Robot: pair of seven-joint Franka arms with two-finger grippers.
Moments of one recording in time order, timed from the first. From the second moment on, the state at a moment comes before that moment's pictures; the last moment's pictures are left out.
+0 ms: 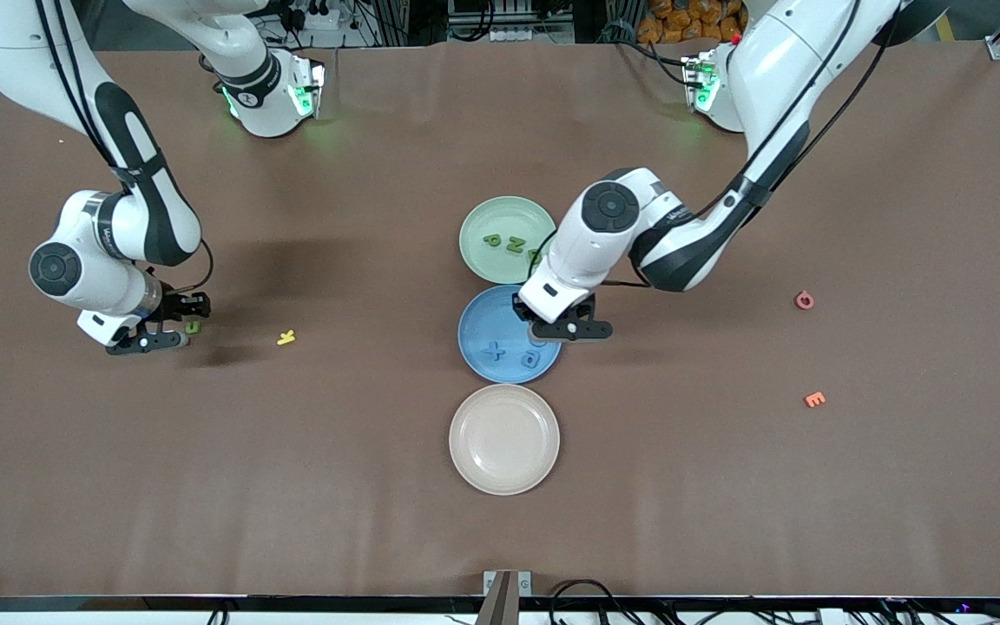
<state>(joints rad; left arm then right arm) -0.17 0.65 -0.61 -1.73 0.39 2.46 -0.97 0.04 0.38 -0.19 -2.22 -0.02 2.44 -0.29</state>
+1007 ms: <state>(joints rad) -0.19 0.62 -0.45 -1.60 0.42 2.24 -0.81 0.04 0.42 -0.20 -2.21 -0.02 2.49 -0.33</state>
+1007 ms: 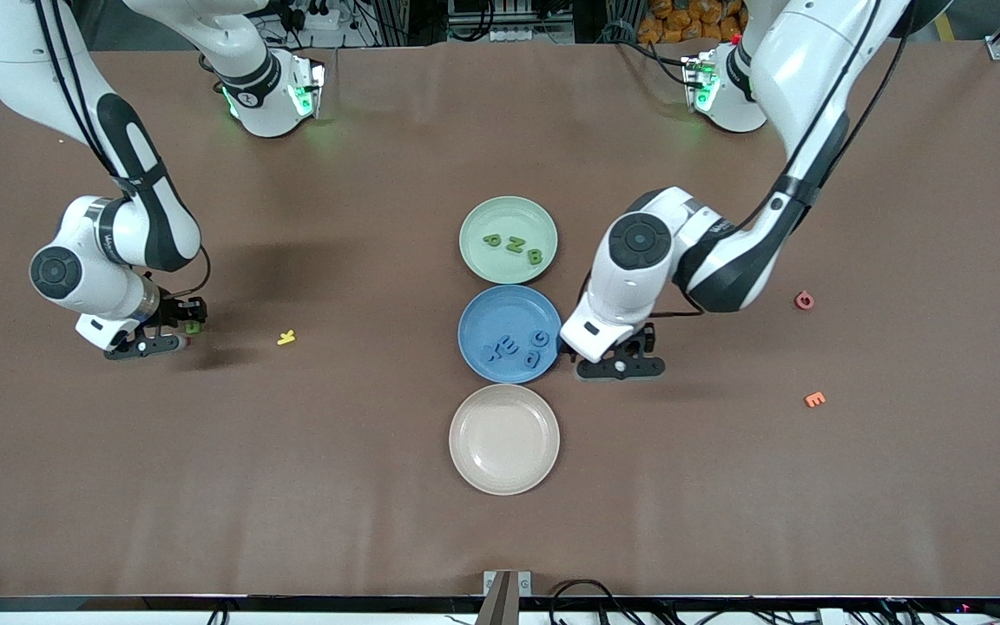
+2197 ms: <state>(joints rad) 0.17 0.47 -0.45 -1.53 0.31 1.96 -0.31 0.04 0.44 -0.20 -2.19 -0.02 2.52 -0.34</state>
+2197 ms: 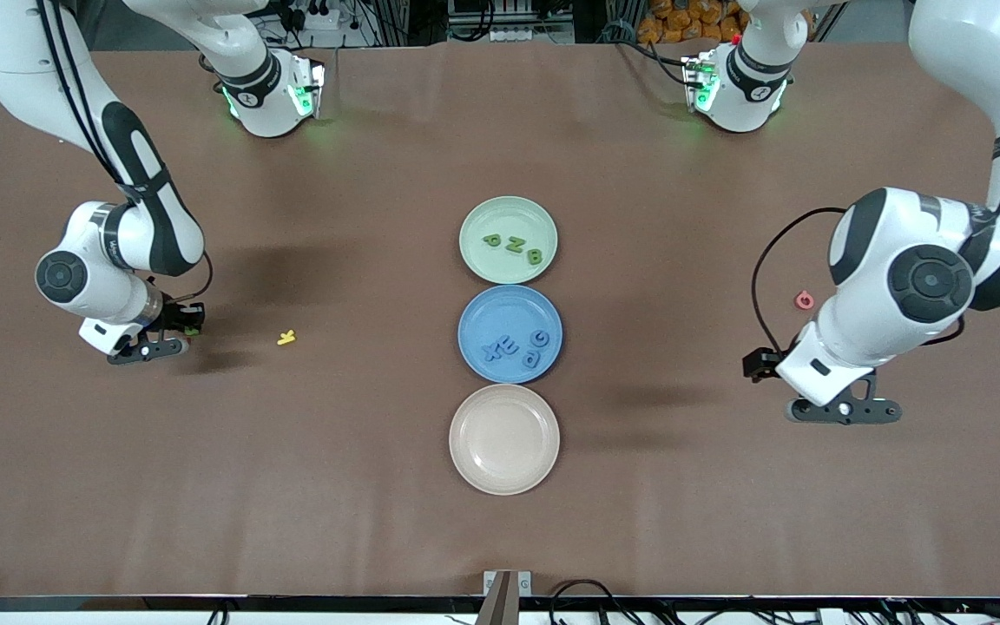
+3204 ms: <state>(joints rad) 0.05 0.12 -0.19 -1.51 0.05 1.67 -0.07 0.24 0.37 -0.19 -2.16 0.14 2.34 -0.07</state>
